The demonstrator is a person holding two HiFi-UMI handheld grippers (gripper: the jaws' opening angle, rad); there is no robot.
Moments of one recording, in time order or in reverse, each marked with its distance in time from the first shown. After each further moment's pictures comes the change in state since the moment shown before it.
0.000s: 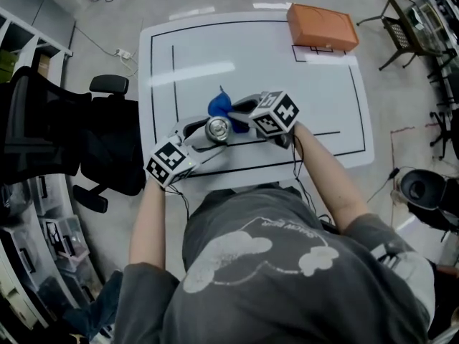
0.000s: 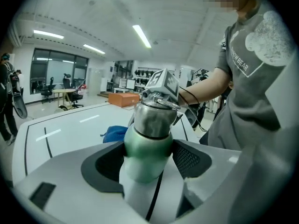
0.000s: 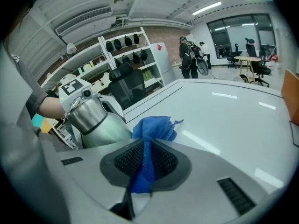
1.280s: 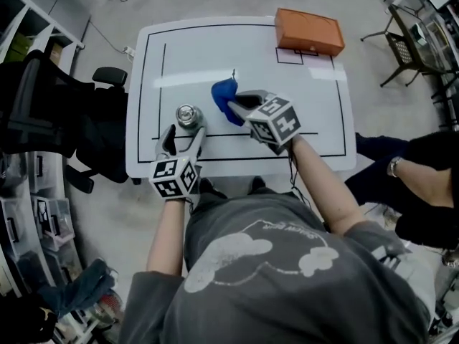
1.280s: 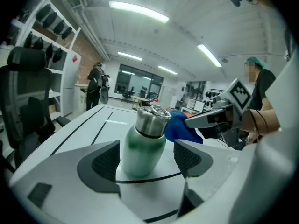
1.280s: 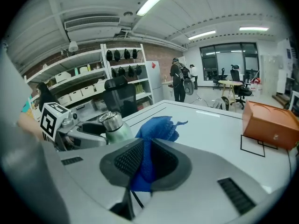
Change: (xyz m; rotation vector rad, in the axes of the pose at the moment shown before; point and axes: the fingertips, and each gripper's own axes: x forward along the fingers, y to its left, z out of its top) left arm -0.015 -0.017 -0.002 -0.516 -0.258 0.817; right arm -0.108 0.002 -0.003 -0.080 -0.180 -0.210
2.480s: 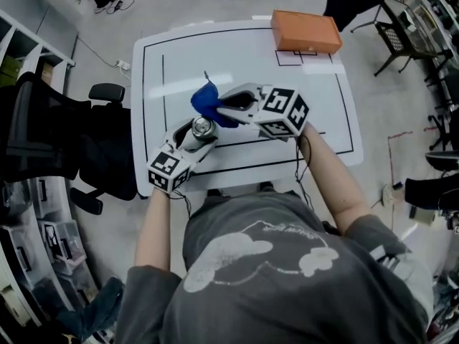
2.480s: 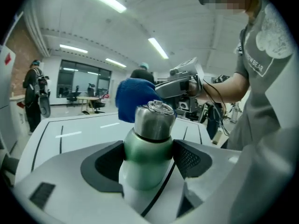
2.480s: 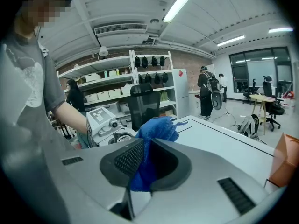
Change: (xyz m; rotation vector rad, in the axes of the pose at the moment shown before) left arm 0.031 -0.015 0.009 0.382 0.091 -0.576; right arm 0.016 0.044 0.068 -0.215 -0.083 0.284
